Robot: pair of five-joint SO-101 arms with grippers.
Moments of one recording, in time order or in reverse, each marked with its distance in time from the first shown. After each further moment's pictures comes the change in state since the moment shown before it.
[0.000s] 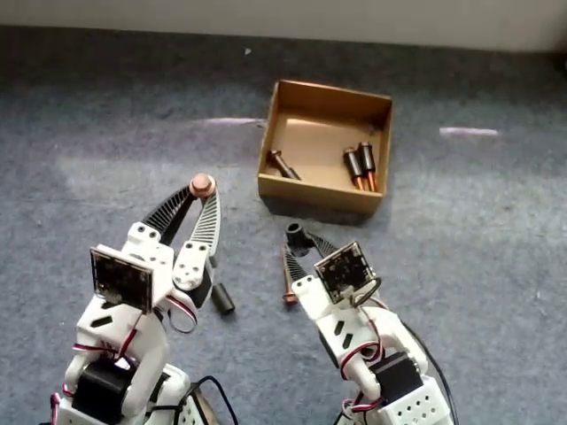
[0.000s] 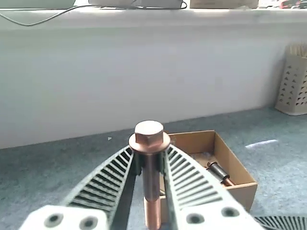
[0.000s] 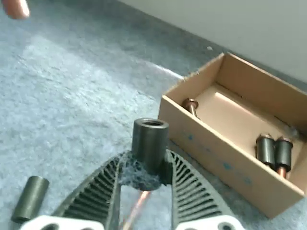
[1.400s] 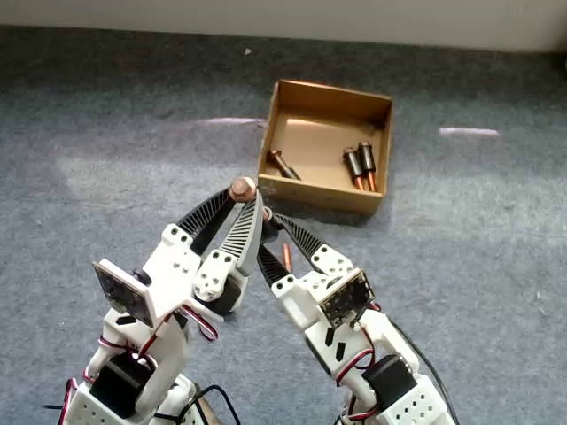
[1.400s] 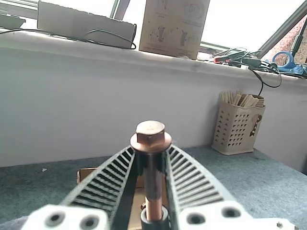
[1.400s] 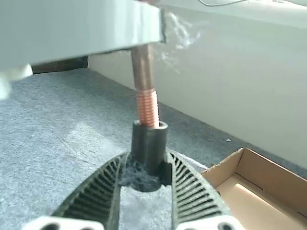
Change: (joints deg) left arm 11.8 -1.3 7.8 -16.3 8.7; right arm -7.4 0.2 0.0 -18.5 -1.0
